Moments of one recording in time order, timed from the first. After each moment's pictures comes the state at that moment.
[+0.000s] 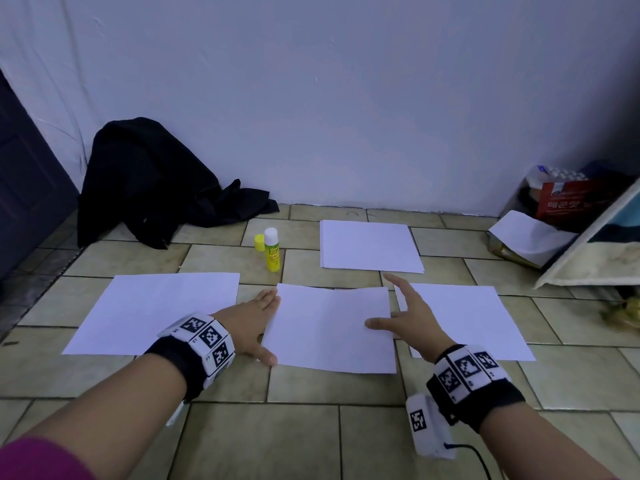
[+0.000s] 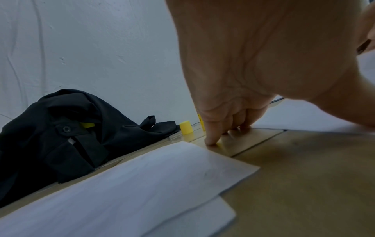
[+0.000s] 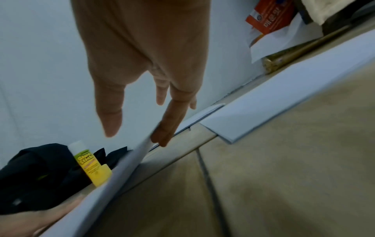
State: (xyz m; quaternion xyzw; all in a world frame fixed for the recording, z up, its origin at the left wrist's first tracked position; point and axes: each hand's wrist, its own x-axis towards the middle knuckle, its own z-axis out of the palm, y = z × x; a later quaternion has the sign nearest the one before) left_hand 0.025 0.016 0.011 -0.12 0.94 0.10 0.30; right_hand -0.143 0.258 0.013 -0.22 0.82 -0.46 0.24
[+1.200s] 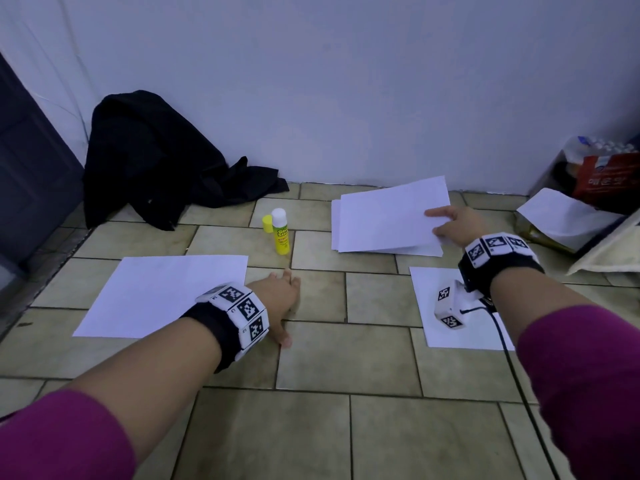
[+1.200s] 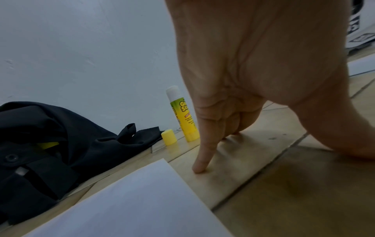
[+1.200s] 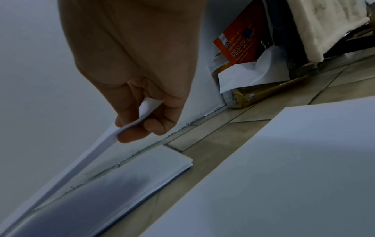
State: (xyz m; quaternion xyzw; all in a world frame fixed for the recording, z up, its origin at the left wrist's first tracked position) left_hand -0.008 0.034 0.022 -0.13 0.93 0.01 0.33; right_hand -0.286 0.225 0.048 -0.19 0.90 -0.35 0.15
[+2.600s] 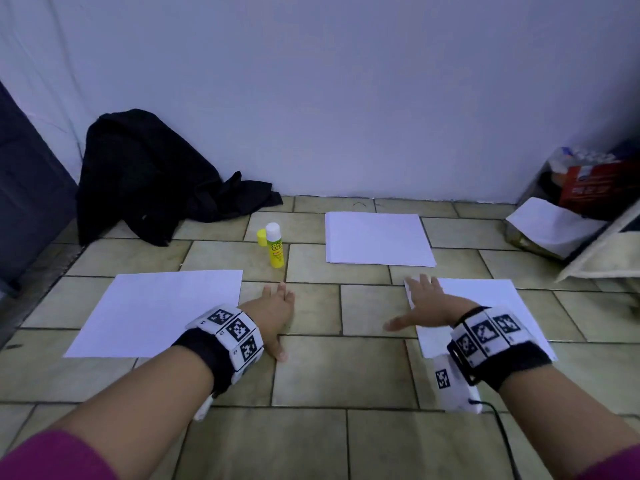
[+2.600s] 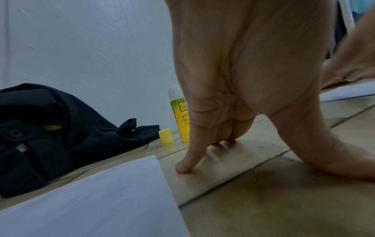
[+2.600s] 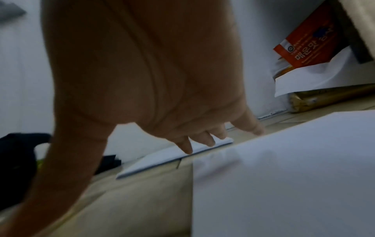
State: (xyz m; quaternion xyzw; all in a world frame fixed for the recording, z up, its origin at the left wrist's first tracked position) left_hand -0.011 0.028 -0.002 -0.17 0.92 0.05 0.34; right_hand -0.196 0.241 0.018 -0.29 0.90 0.04 0.31
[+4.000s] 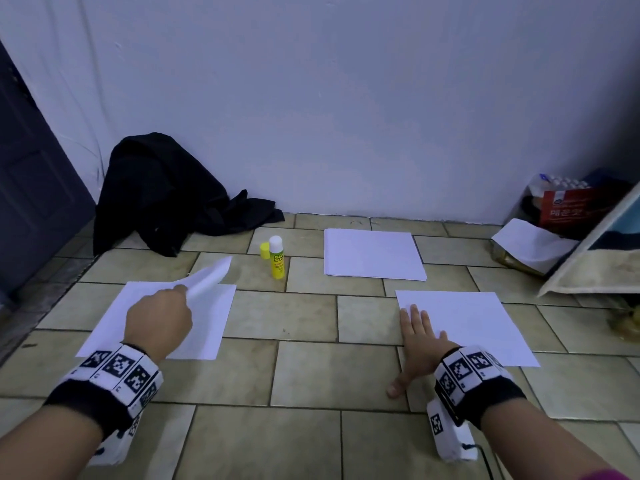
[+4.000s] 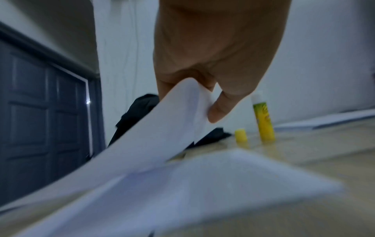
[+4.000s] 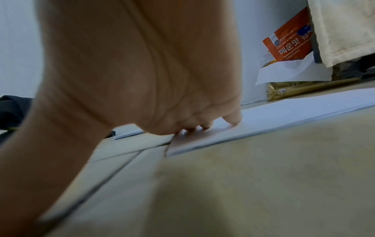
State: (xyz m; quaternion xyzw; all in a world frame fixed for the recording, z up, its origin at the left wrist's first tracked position) left_hand 0.100 -0.036 0.029 -0.46 0.89 0.00 0.03; right_hand -0.145 0.271 0.007 -0.31 0.89 0.12 0.30
